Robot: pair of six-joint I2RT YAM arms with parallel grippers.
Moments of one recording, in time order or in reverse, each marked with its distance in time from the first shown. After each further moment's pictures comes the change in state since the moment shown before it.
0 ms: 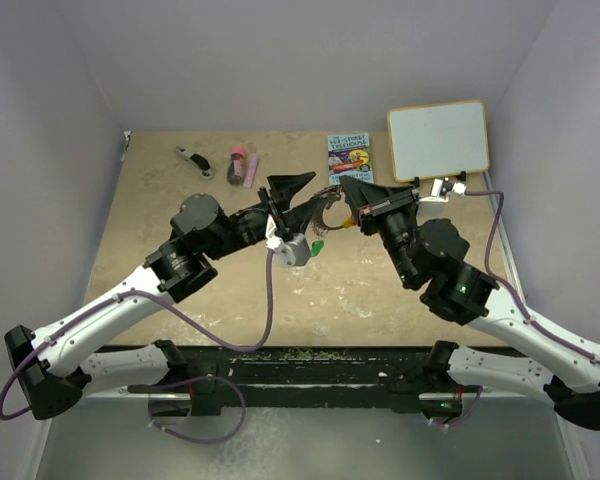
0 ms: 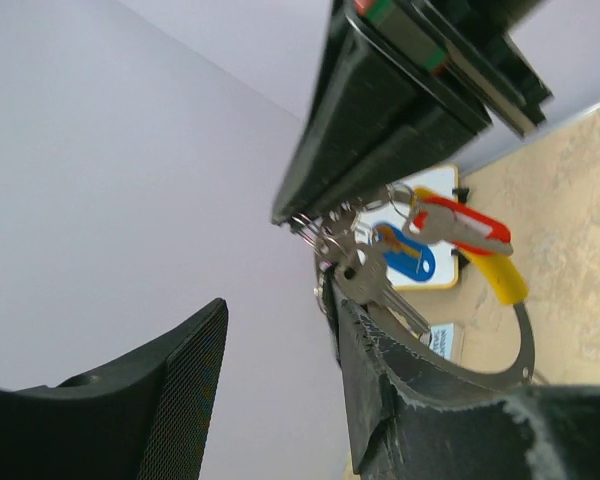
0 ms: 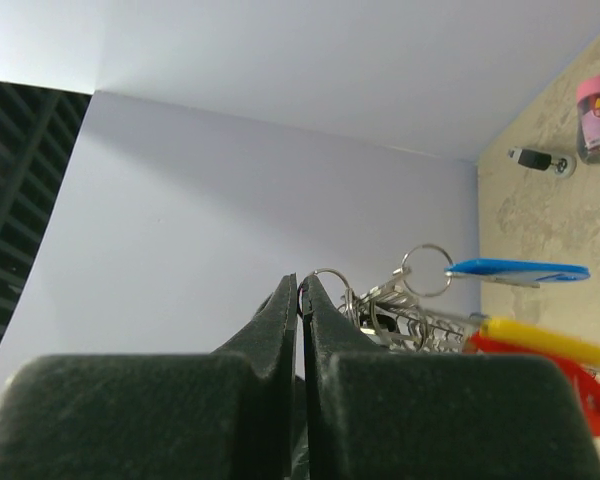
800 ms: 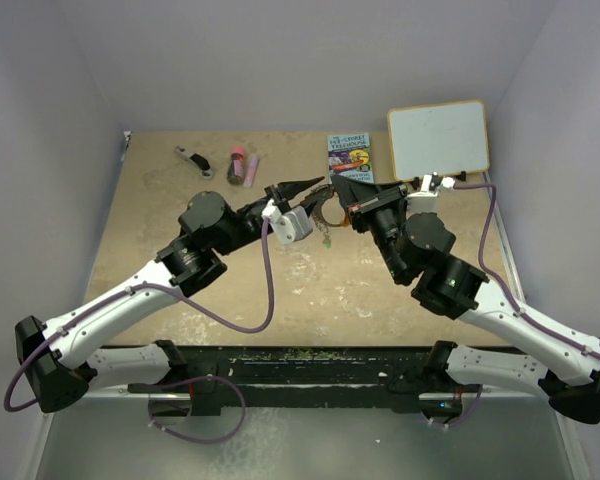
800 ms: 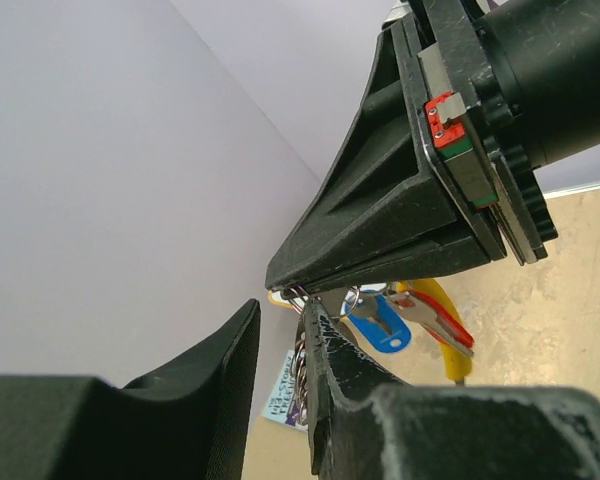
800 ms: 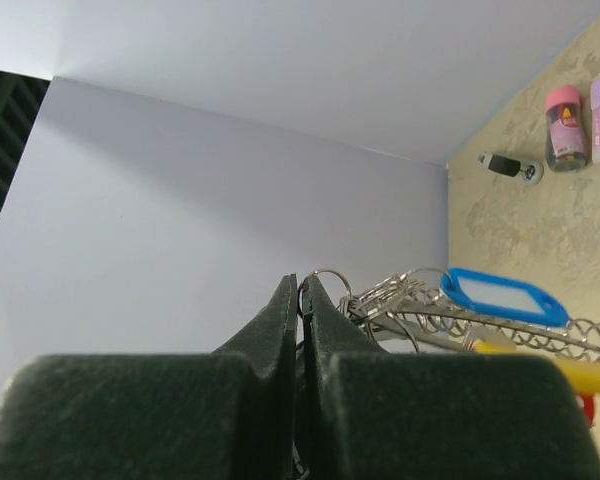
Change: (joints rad) left arm 0.000 0.053 0.012 0.124 -0.031 -0.358; right arm 0.000 0.064 0.030 -0.008 0.013 -0.049
